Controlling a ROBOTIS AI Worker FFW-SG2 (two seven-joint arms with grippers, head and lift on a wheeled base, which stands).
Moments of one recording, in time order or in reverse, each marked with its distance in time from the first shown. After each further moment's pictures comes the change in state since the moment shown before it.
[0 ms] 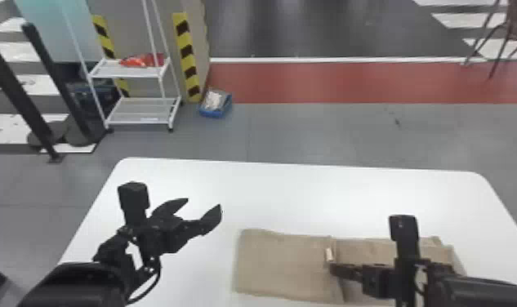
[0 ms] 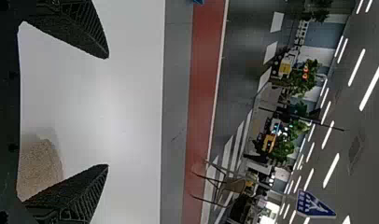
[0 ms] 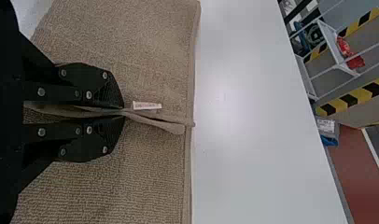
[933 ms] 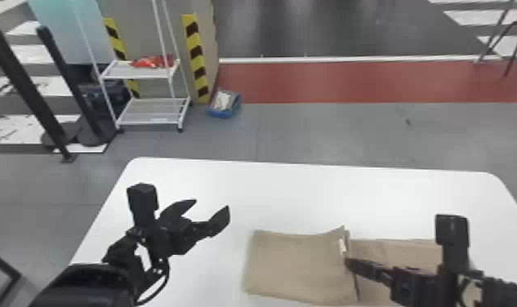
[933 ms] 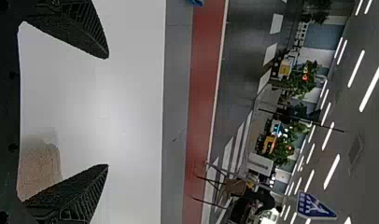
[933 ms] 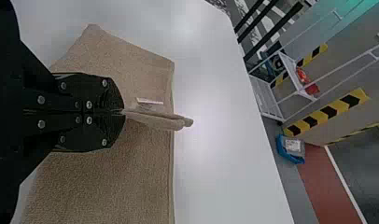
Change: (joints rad) left arm 0.026 -0.001 0.005 -0.039 -0.004 0.013 0.010; right arm 0.186 0.000 -0.072 -0.408 -0.160 0.153 0.013
